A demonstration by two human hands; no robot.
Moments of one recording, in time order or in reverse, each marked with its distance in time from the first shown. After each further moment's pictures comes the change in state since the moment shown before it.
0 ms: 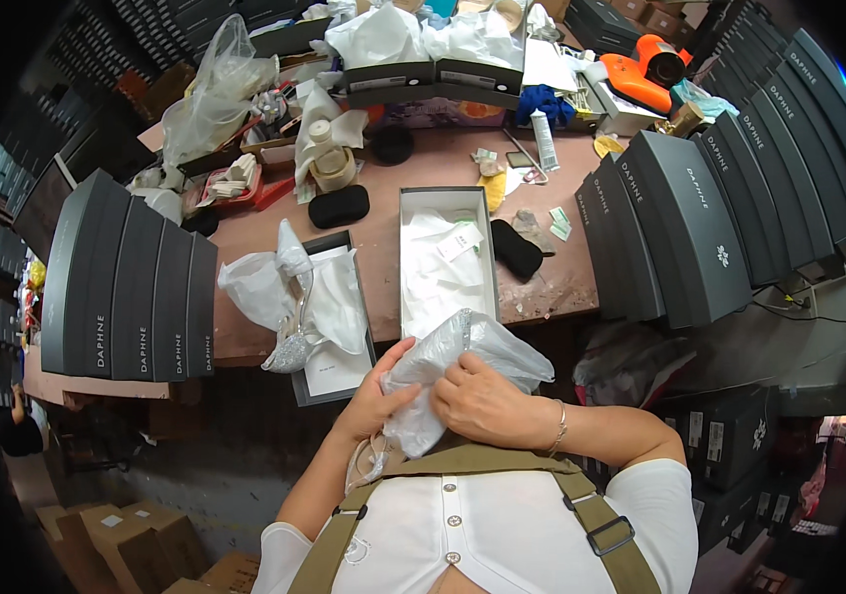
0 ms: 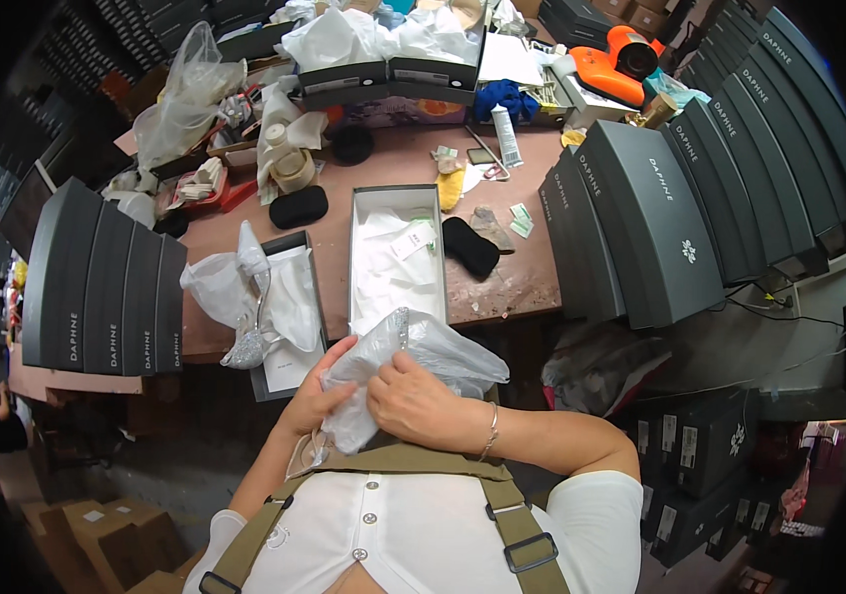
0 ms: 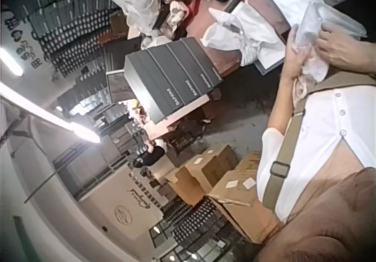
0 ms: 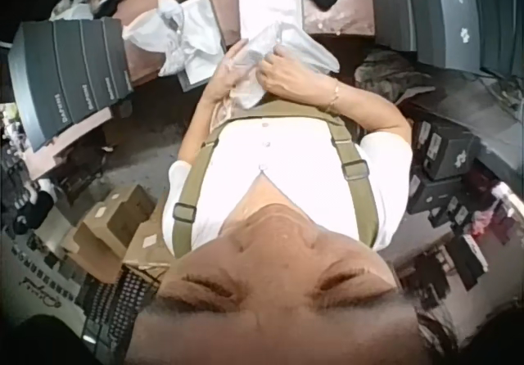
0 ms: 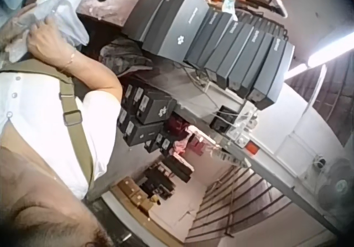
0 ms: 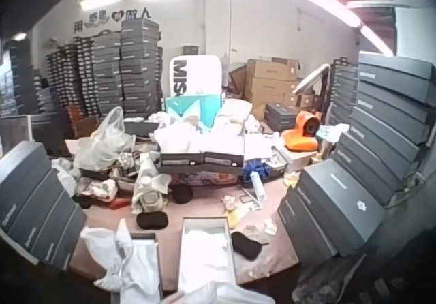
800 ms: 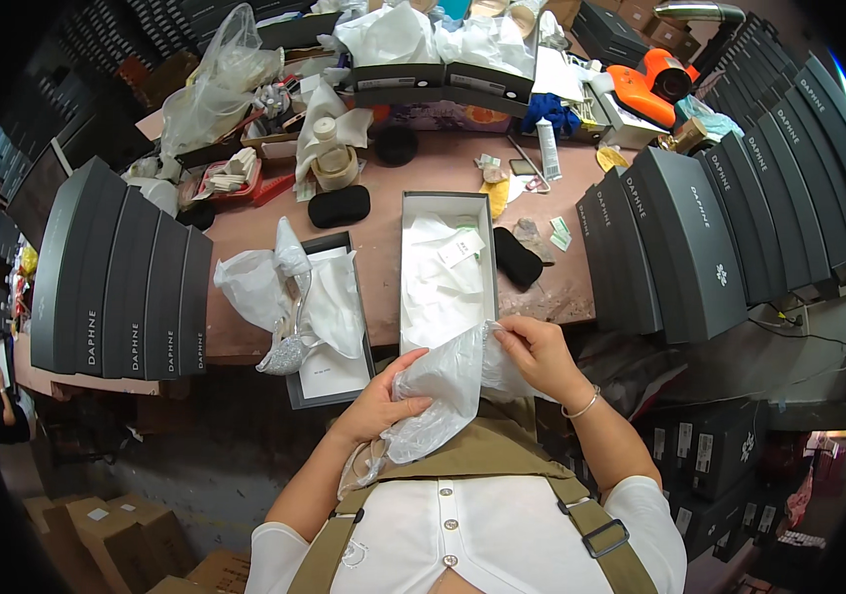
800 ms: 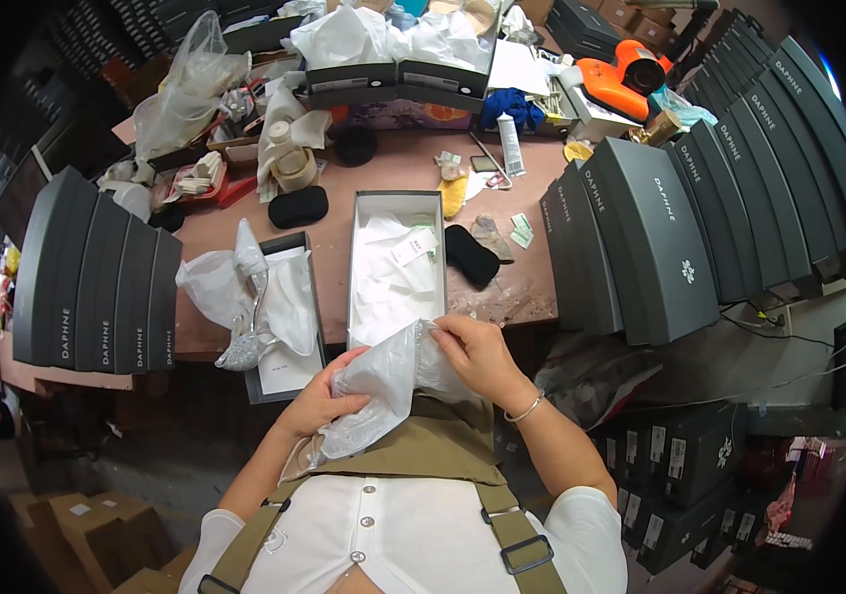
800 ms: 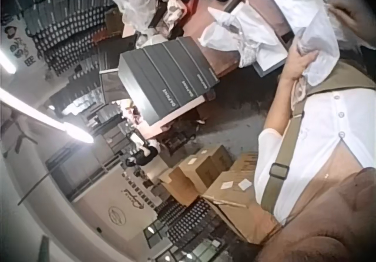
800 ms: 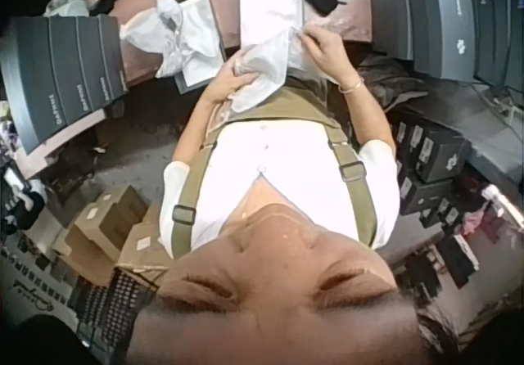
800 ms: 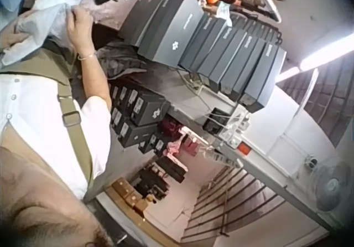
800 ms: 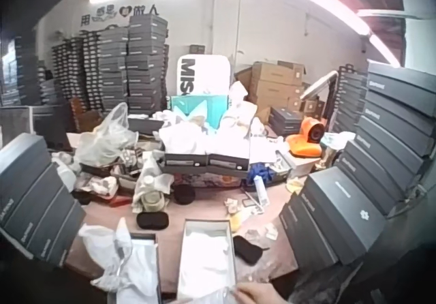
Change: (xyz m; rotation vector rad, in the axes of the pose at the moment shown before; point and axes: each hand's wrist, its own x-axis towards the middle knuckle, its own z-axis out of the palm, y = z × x) left_hand 0.009 -0.004 0.000 0.144 -0.052 -0.053; right_hand -0.037 0.058 0.018 0.820 0.441 0.803
